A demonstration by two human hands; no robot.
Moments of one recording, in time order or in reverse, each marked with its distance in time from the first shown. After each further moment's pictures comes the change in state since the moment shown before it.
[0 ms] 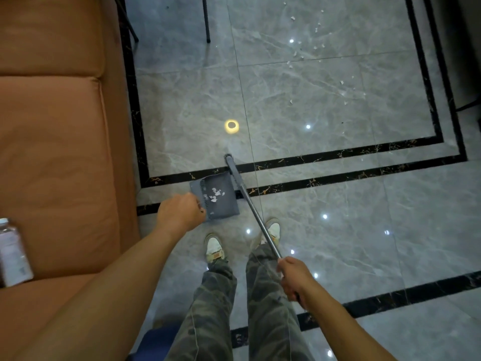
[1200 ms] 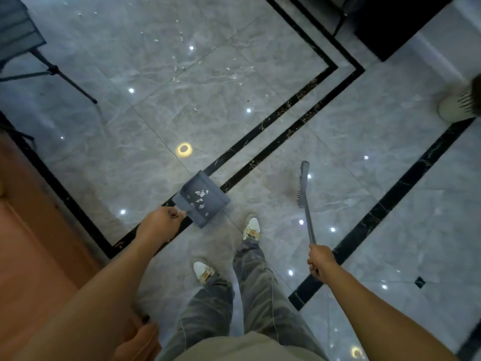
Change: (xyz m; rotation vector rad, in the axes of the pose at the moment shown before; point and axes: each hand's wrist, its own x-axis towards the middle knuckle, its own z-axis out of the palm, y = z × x) left_hand -0.029 0.188 -0.031 0.034 -0.148 0.183; right_hand 0.022 0.164 -0.170 0.641 0.334 0.279
